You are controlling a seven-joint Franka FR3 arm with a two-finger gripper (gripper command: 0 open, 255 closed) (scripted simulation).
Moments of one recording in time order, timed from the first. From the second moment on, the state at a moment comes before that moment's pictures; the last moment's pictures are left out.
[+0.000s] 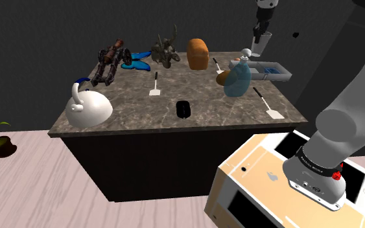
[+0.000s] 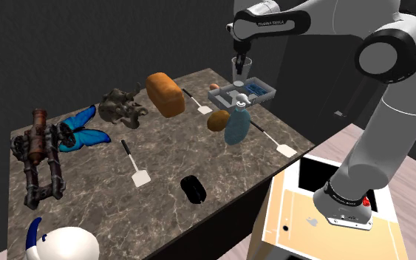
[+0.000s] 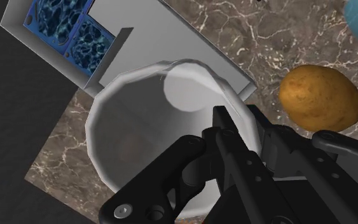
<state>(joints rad) -0.35 0.11 -0.18 -1.73 -0.10 1.90 -0.56</state>
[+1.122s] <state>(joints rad) -0.45 0.29 -0.23 -1.60 -0.04 1.97 -0.73</state>
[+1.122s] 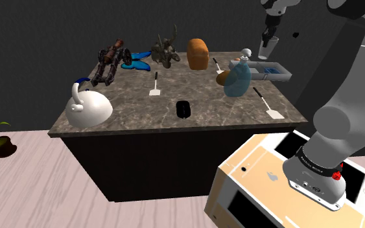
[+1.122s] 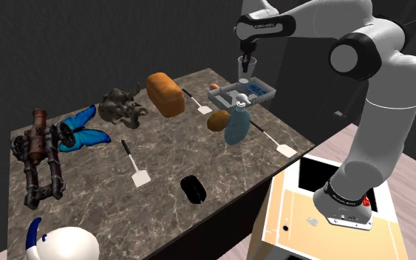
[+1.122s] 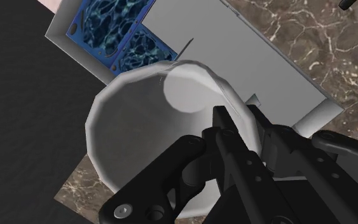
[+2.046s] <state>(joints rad) -0.46 0.32 -0.23 -1.71 -0.04 2.11 -0.72</state>
